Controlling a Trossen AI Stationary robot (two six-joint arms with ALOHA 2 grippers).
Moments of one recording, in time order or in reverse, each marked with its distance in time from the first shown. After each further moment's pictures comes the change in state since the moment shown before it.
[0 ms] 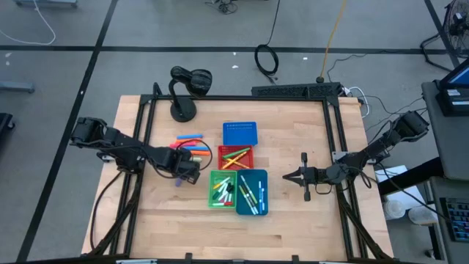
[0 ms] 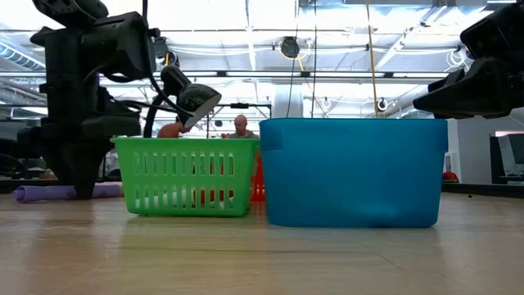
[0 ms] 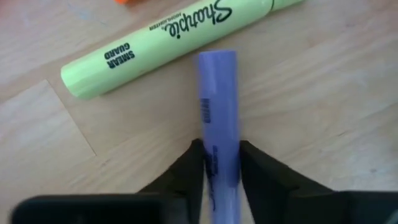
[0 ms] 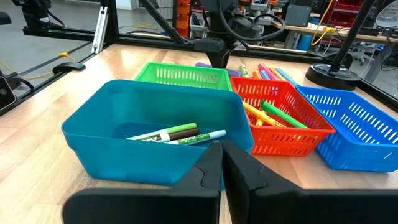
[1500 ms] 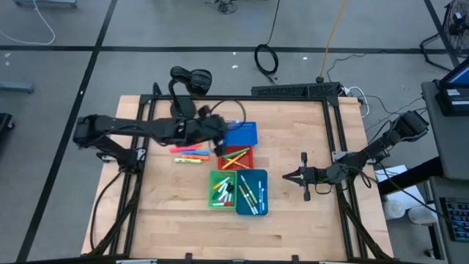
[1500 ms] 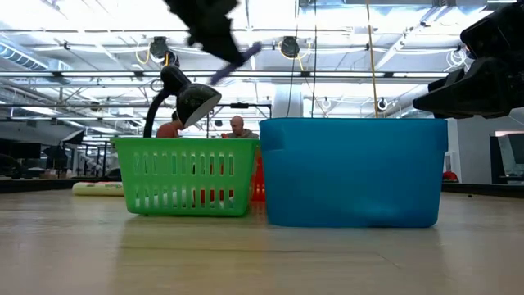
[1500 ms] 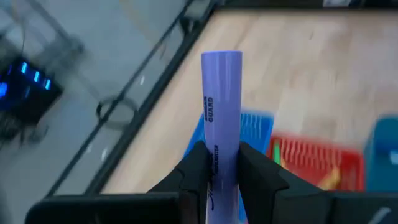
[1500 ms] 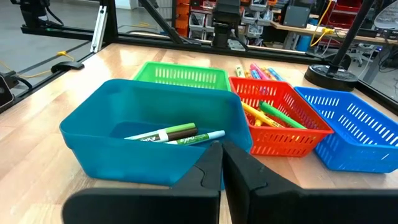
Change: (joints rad) left arm 0.220 -0.035 0.571 0.275 -0.441 1.267; right arm 0.000 0.000 0.000 0.000 0.005 -0.008
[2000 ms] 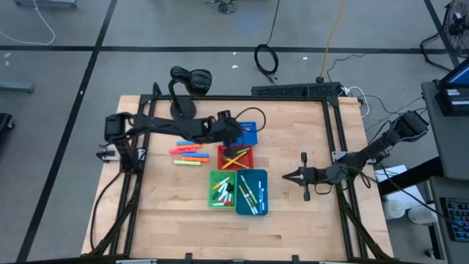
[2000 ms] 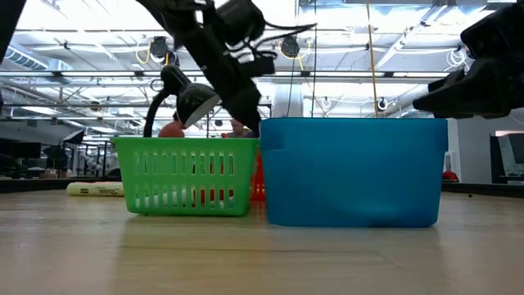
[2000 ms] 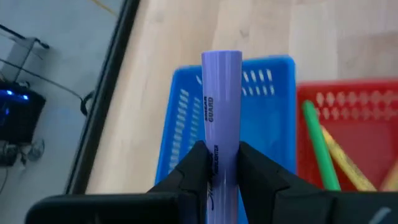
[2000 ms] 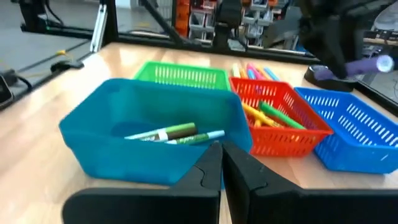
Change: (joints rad) left arm 0.128 0.315 0.000 0.176 0.164 0.304; right arm 0.000 0.009 0.000 0.005 0.001 -0.006
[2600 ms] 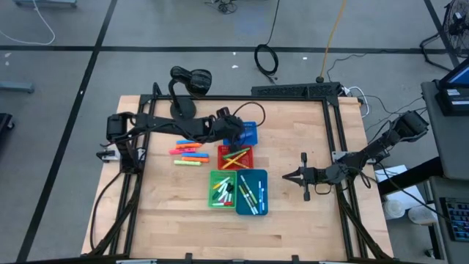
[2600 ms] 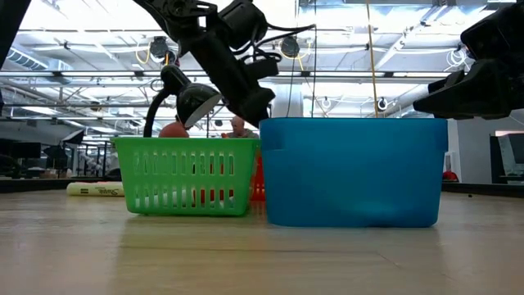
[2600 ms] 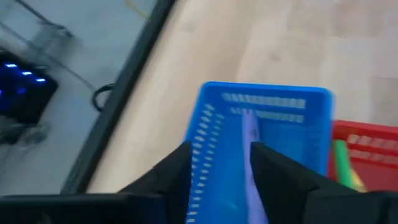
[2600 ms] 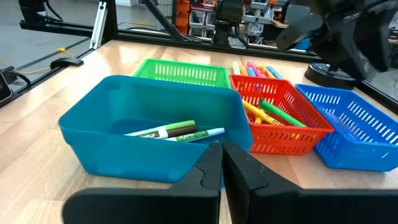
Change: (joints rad) left arm 0.018 0.026 0.002 0.093 -0.054 -0.111; right arm 0.000 0.001 0.000 -0.005 -0.001 0.002
